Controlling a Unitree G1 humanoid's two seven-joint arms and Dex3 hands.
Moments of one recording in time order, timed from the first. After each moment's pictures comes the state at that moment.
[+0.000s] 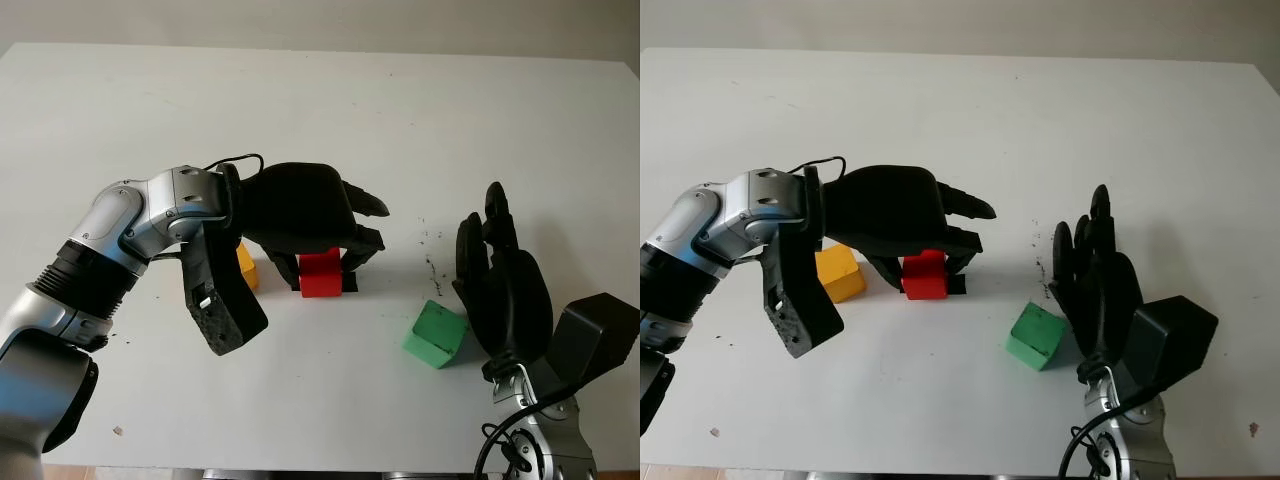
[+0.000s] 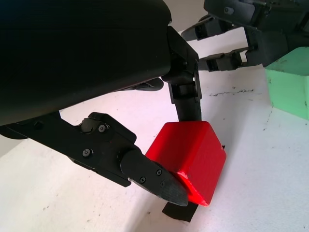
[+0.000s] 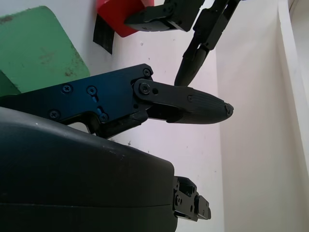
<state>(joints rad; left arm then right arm) -0.96 0.60 -0.45 0.29 0.79 -0.83 -0.46 0.06 -0.05 -0.10 -0.33 0.16 0.20 0.04</state>
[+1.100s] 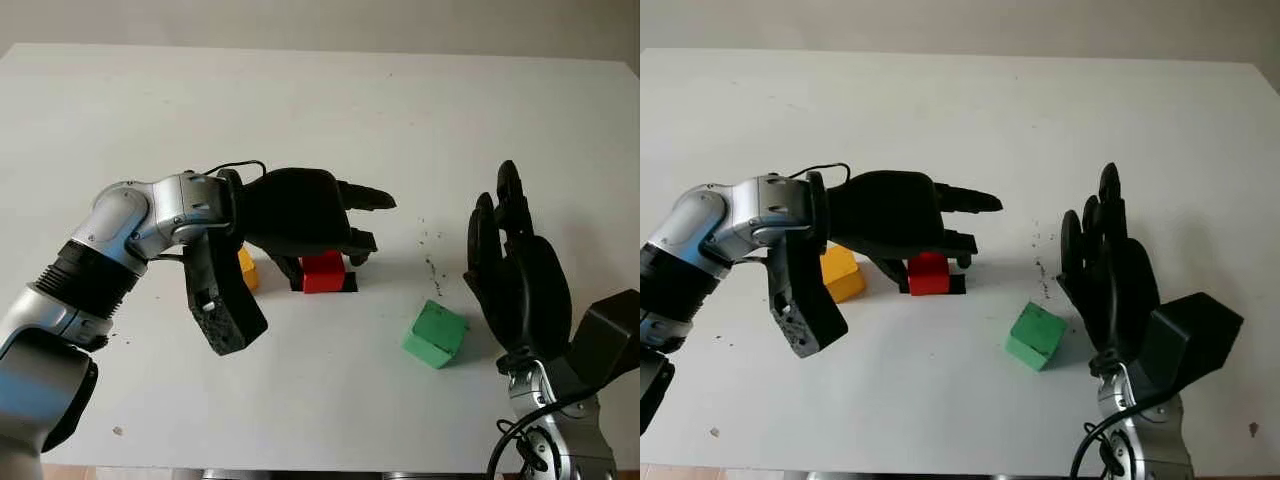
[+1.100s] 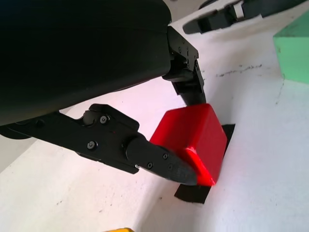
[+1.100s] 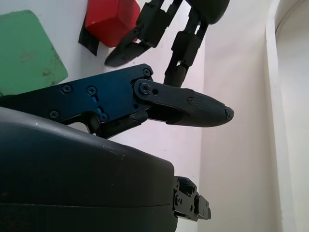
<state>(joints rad) -0.96 0.60 -0.47 0.30 0.90 -0.83 -0.41 0.05 -0.09 -0.12 -0.40 0.17 0.21 0.10</state>
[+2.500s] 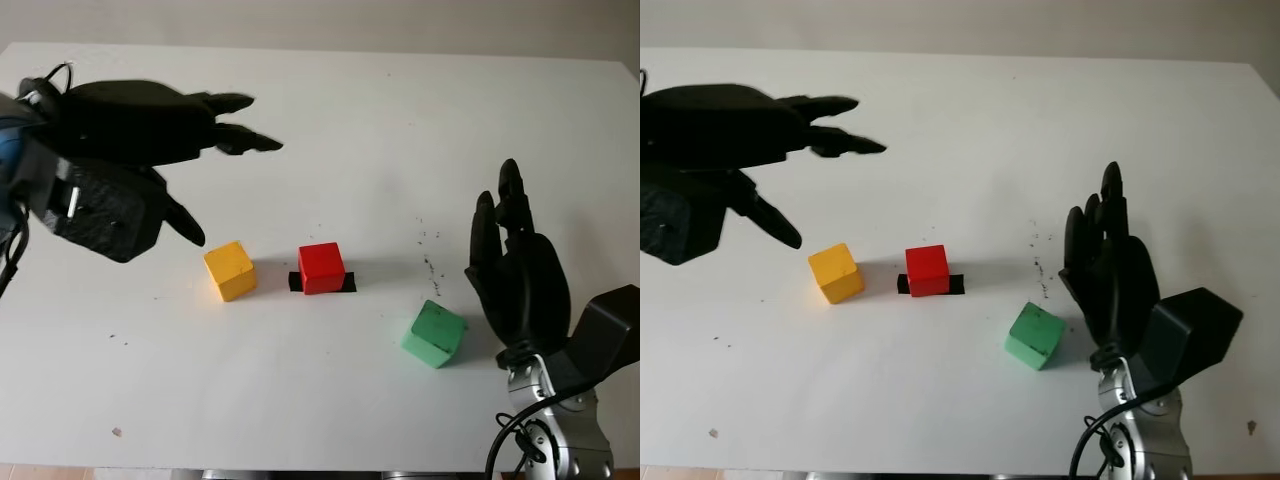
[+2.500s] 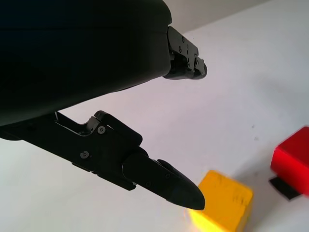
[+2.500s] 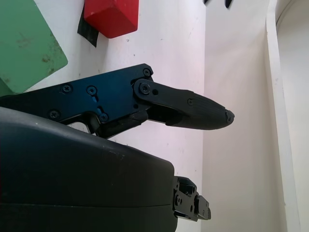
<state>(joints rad) -0.78 0.98 -0.11 0.04 0.35 -0.30 -0.93 0.02 -0.11 -0.14 -0.34 0.20 0.20 0.10</state>
